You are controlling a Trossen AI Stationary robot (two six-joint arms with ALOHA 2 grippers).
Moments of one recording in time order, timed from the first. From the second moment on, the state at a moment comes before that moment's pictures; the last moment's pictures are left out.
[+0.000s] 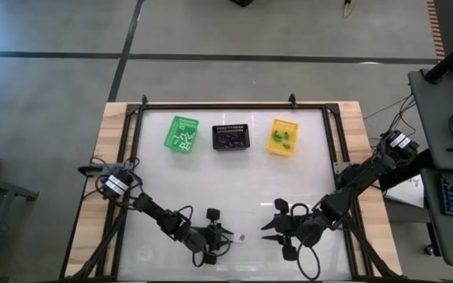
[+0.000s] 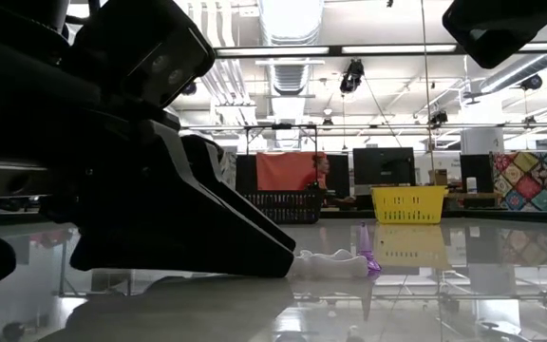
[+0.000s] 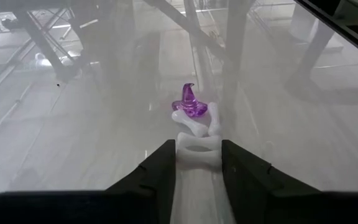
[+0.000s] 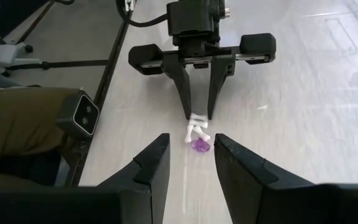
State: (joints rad) left arm -0.61 2.14 0.92 0.72 -0.51 -0.22; right arm 0.71 1.49 0.86 0.00 0.42 0.50
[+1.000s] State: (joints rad) left arm -0.45 1.47 0.62 0.40 -0.70 -0.15; right arm 0.71 1.49 0.86 0.01 0.47 0.47
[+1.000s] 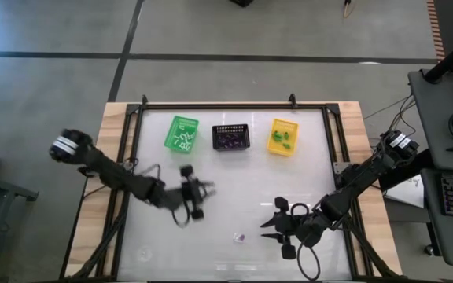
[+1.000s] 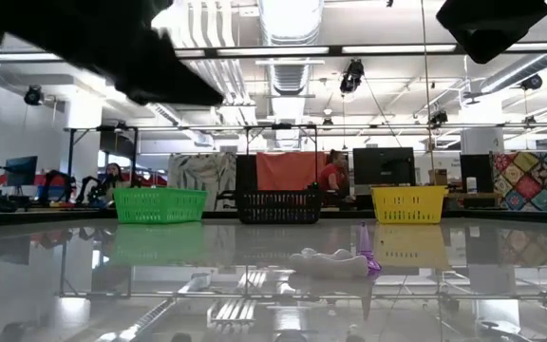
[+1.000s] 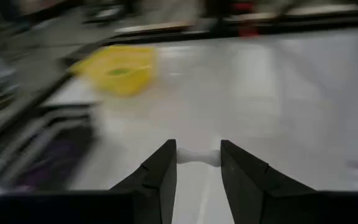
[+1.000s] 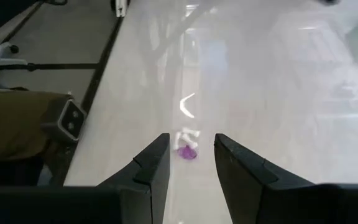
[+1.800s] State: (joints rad) left arm 0.33 1.22 0.41 0.17 -0.64 -0.38; right arm 0.69 1.49 0.86 0.01 0.55 0.46
